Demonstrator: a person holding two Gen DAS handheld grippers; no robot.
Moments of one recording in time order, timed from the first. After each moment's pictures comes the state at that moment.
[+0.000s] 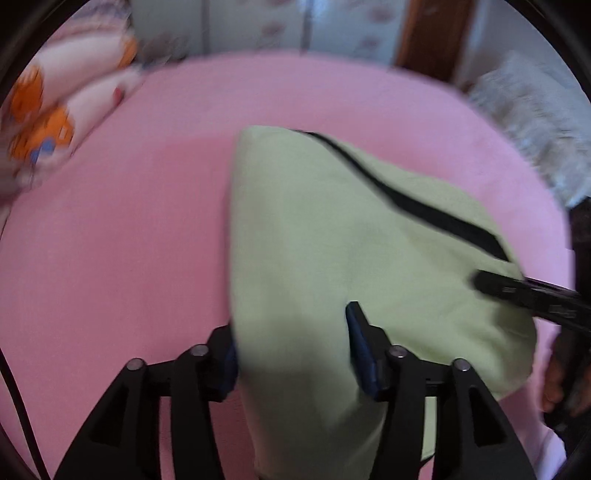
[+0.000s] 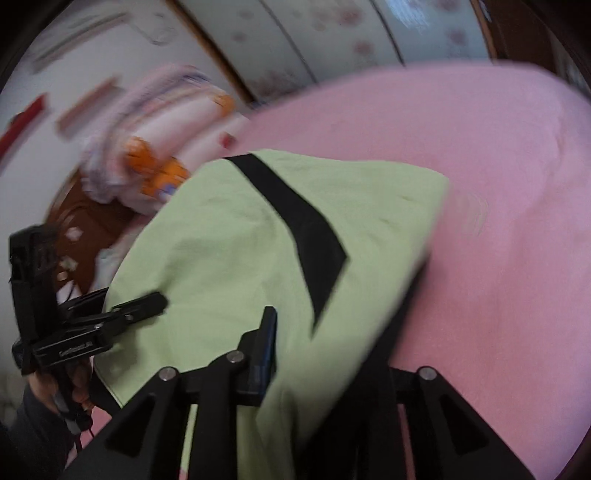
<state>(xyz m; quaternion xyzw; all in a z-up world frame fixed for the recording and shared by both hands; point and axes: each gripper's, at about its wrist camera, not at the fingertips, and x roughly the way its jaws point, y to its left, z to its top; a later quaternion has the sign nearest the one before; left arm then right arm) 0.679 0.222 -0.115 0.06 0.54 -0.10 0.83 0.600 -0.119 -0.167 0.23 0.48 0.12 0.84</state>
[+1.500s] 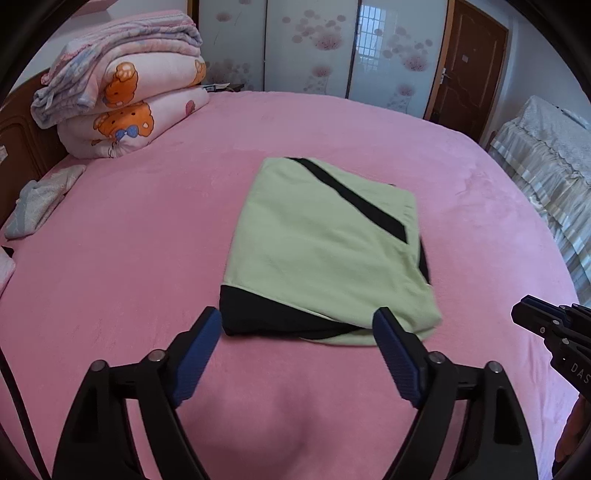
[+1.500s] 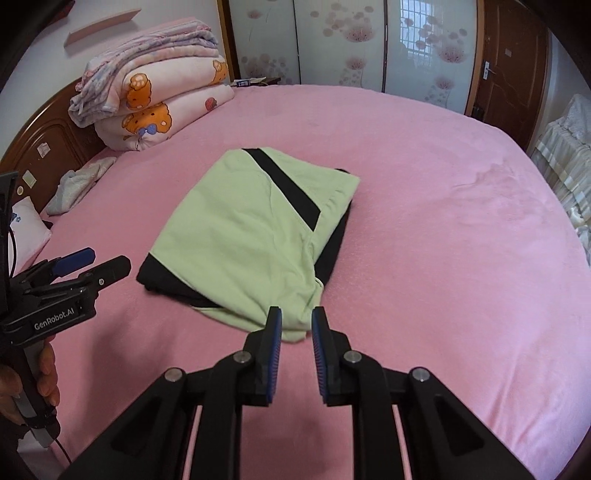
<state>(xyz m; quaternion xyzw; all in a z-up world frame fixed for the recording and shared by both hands) 0.460 0.191 0.002 0.01 0.44 -0.03 0.90 0.443 -0.084 -0.059 0.04 0.48 0.04 0.88</state>
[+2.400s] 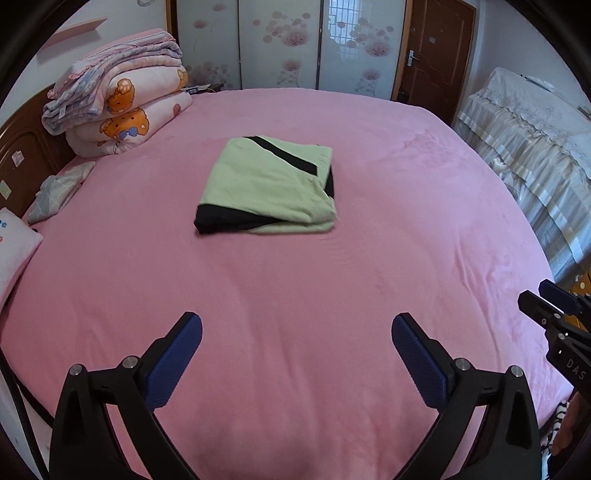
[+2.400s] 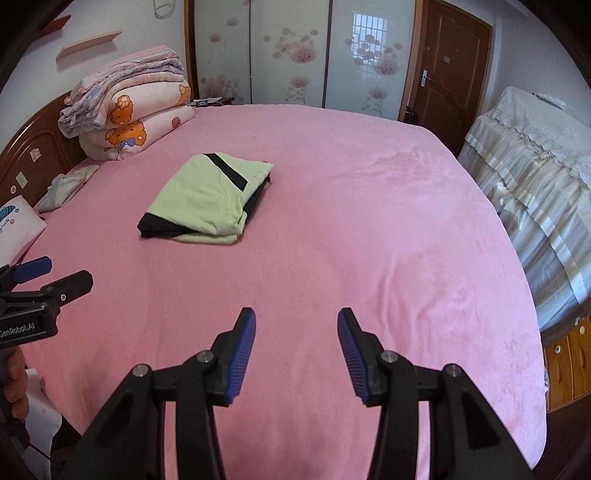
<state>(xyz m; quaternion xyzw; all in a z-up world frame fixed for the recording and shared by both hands) 0.237 0.101 0.060 0.03 0.46 -0.06 0.89 0.200 -0.143 0.015 0.03 0.45 -0.05 0.89</state>
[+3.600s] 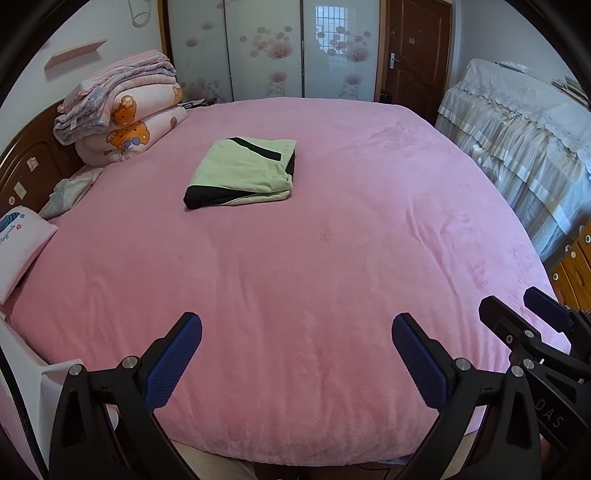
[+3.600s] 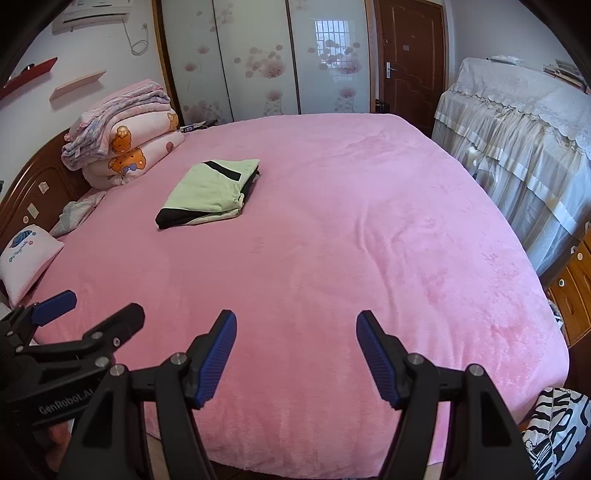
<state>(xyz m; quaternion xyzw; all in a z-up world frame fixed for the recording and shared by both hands) 0.084 0.044 0.076 0.06 0.43 -0.06 0.90 0.051 -0.141 0.024 0.09 0.41 -0.08 0.90</state>
